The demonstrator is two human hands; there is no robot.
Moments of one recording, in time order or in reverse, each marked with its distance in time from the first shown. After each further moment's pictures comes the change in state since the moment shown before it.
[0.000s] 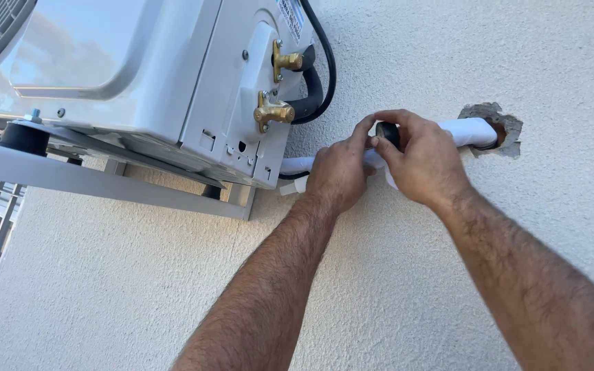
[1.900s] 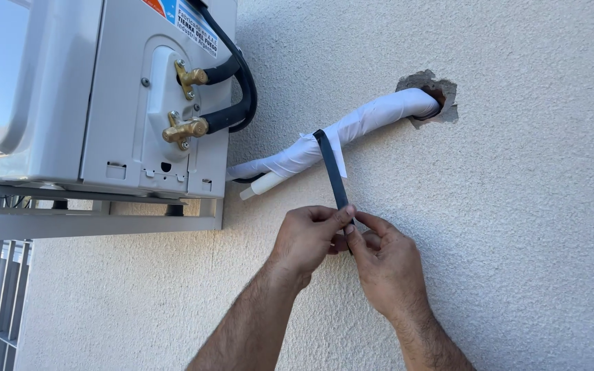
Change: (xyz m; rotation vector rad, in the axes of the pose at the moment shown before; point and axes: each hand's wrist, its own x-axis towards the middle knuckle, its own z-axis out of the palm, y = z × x) left_hand -0.078 0.031 0.049 -0.525 -0.048 -0.551; right_hand -0.123 0.050 0.071 0.867 -0.070 0.488
